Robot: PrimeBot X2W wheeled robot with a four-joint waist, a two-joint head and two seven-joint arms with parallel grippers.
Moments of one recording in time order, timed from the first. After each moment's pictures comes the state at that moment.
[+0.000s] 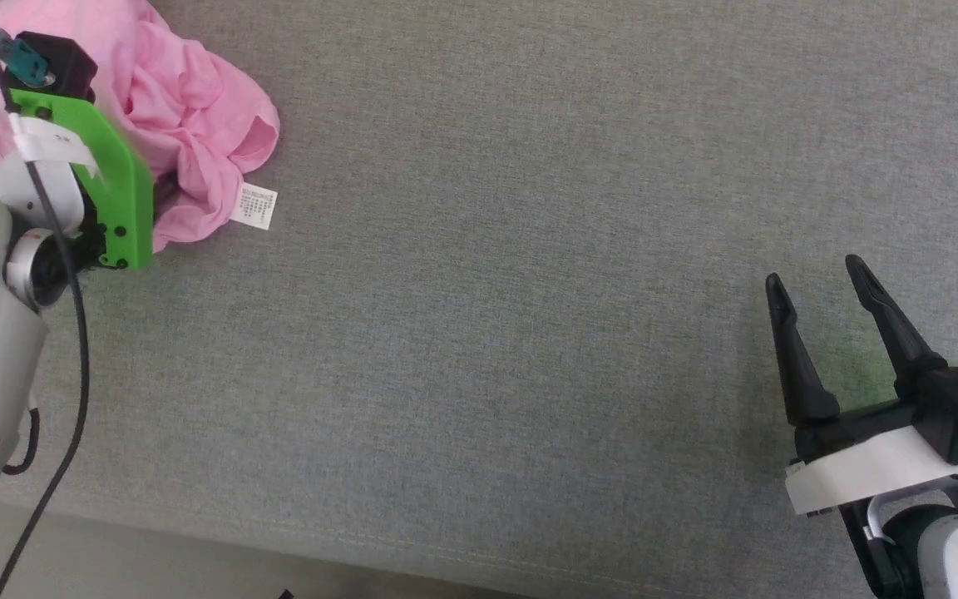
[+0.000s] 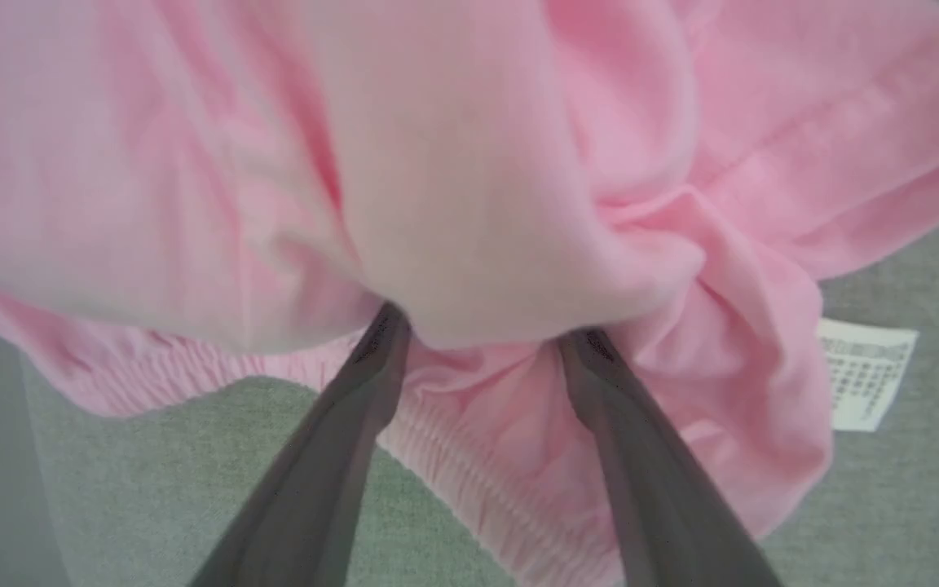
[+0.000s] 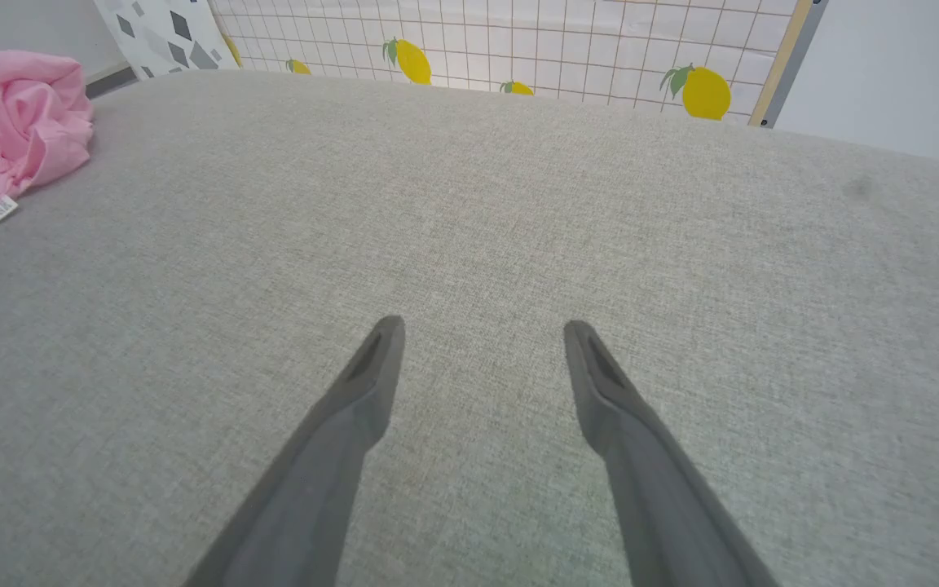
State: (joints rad) left arm -0.90 0.57 -0.49 0.57 -0.68 -0.12 0.67; right arm -0.04 -0.11 0.02 -0.24 0.04 0.13 0.00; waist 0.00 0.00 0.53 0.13
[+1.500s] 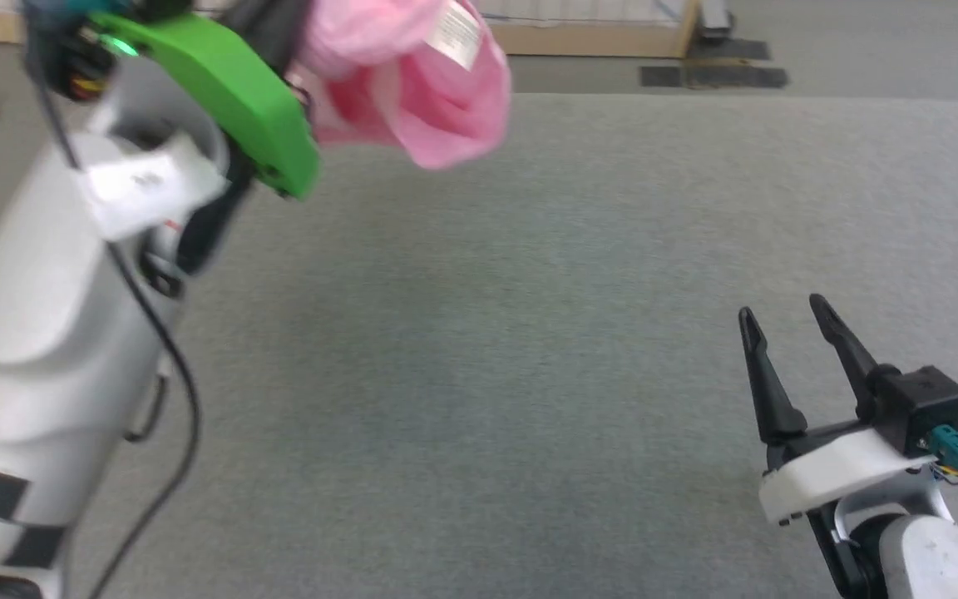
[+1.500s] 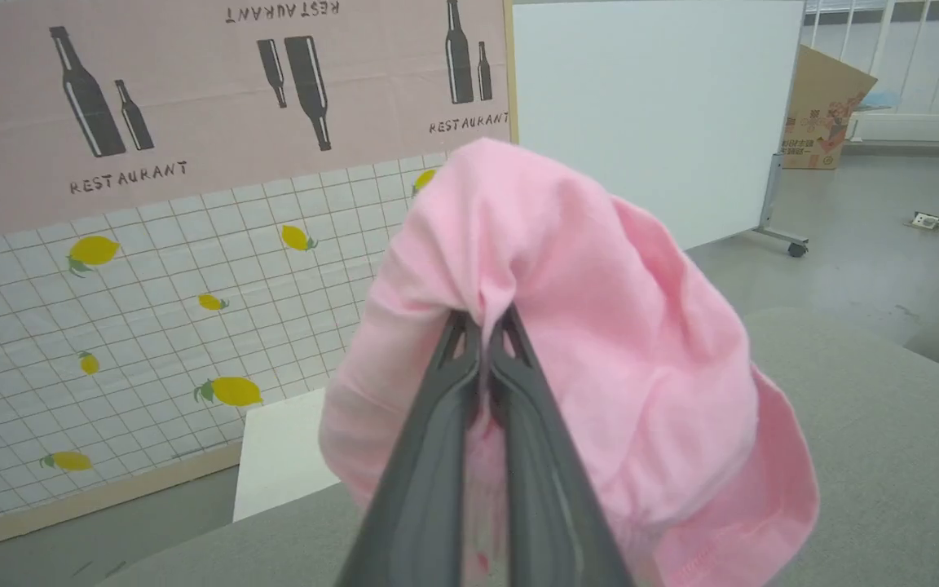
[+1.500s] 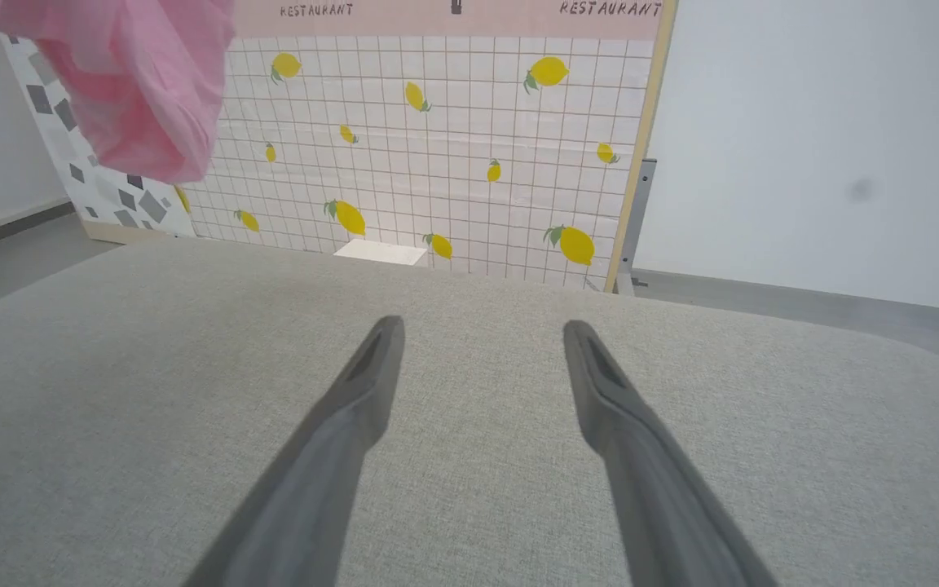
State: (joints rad) left arm -0.95 0.47 -0.57 0.17 -0.71 -0.04 0.18; right arm -0.06 -0.08 0.02 -0.05 0.07 0.13 -0.04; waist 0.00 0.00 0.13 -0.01
